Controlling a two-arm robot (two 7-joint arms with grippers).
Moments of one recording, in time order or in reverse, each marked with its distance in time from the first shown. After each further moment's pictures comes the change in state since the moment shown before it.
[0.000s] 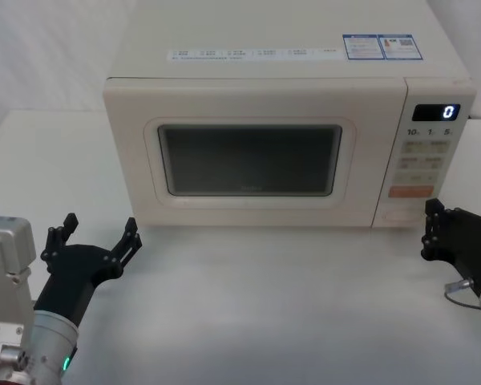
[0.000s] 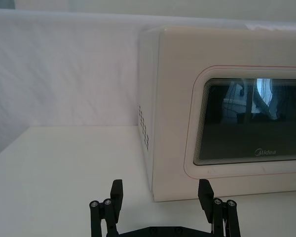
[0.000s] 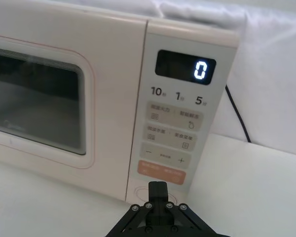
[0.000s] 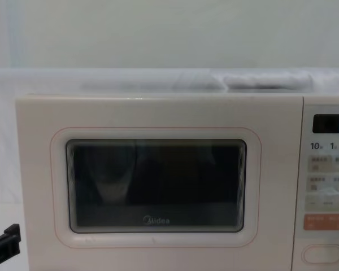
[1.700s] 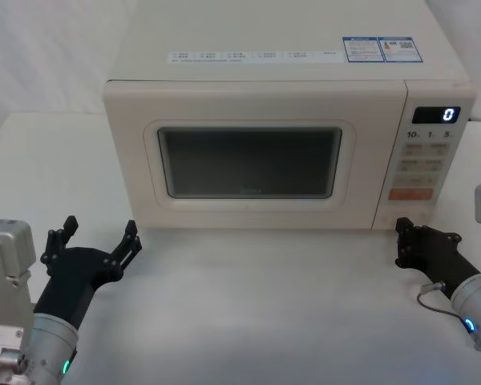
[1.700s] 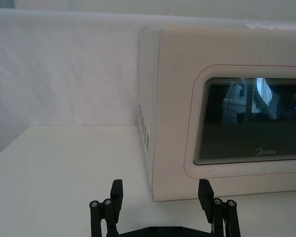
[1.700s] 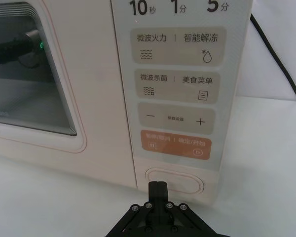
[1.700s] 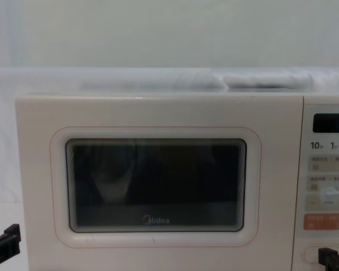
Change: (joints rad) left arm 0.000 0.000 0.000 0.000 0.000 0.000 0.000; right arm 0.176 -0.021 -0.021 0.342 0.175 -0.074 0.113
